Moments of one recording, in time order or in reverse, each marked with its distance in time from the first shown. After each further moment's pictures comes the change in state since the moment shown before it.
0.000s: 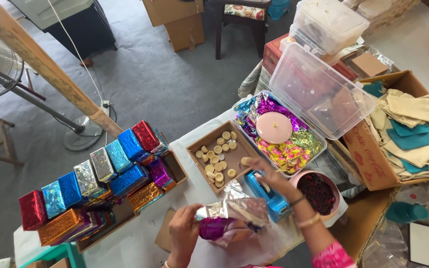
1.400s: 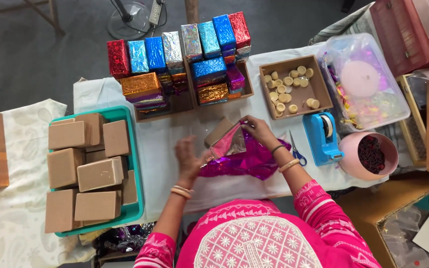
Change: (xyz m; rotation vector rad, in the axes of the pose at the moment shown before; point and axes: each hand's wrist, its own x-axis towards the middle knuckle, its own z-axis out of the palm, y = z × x) left_hand -0.160 -0.202 -0.074 0.261 0.323 -0.125; right_hand 0.026 0.015 0.274 -0.353 -0.211 0.242
